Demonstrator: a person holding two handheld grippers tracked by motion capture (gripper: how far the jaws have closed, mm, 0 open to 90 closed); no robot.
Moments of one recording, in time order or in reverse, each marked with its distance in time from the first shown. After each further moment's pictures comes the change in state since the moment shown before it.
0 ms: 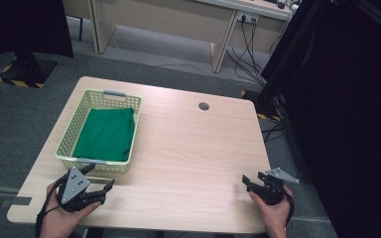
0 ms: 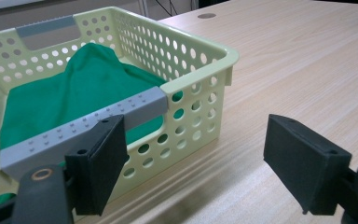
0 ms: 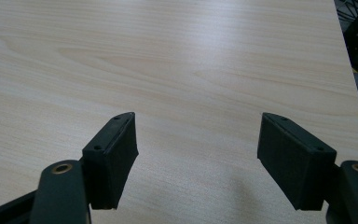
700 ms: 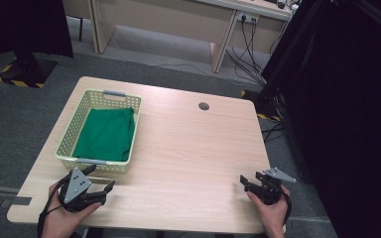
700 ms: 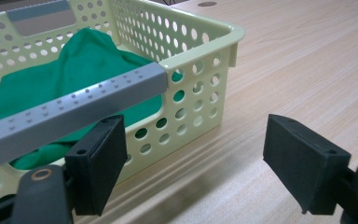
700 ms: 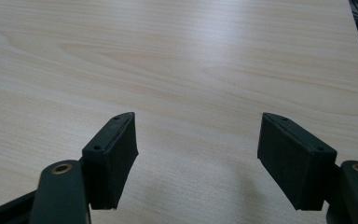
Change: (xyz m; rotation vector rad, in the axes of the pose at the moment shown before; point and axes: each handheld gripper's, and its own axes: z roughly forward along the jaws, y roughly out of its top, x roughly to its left) left arm 0.001 -0.010 0.006 0.028 -0.005 -0.003; right arm 0.004 -0.001 0.006 0.011 0.011 -0.005
